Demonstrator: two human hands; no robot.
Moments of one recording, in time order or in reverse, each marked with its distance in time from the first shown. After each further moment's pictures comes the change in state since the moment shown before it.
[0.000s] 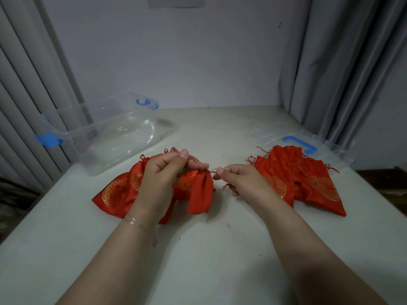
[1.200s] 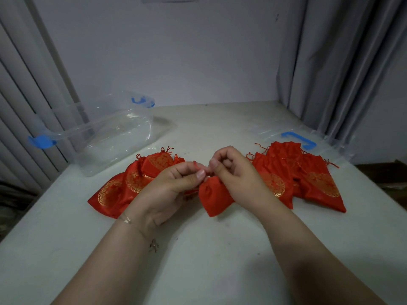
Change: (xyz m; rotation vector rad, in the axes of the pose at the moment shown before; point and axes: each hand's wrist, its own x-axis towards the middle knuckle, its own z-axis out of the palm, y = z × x) left_hand -0.003 -0.001 0.005 -0.074 -0.230 -0.481; right_hand -0.003 -0.002 0.008 0.105 -0.019 -0.366
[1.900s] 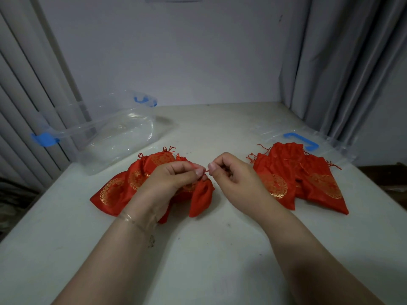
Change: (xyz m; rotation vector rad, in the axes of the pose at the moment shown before) left_hand 0.004 0.000 -0.010 0.189 0.181 0.057; right_hand -0.008 -0.007 0.001 -0.288 -0.022 -0.100
